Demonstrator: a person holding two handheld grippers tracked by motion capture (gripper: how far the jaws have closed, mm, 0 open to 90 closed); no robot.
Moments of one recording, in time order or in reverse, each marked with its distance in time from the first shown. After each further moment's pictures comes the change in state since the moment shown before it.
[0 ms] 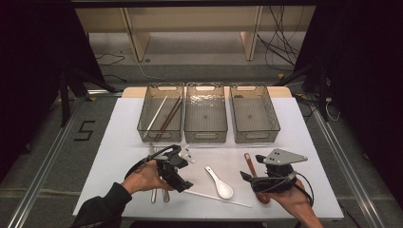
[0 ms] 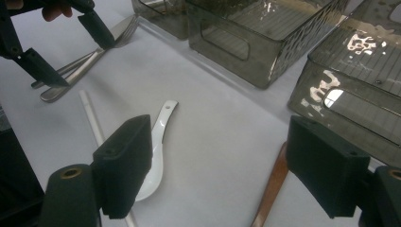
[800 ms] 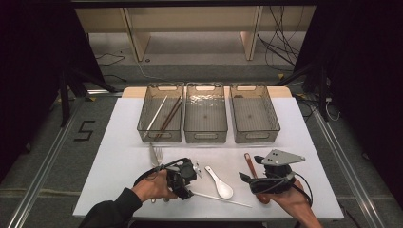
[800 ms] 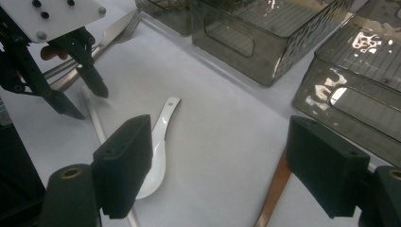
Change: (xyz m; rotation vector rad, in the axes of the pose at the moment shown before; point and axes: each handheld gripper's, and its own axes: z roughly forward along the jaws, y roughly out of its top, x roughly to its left) left arm -0.016 0.001 0.036 0.181 -0.041 0.057; right arm 0.002 -0.001 0.003 0.013 0.006 -0.011
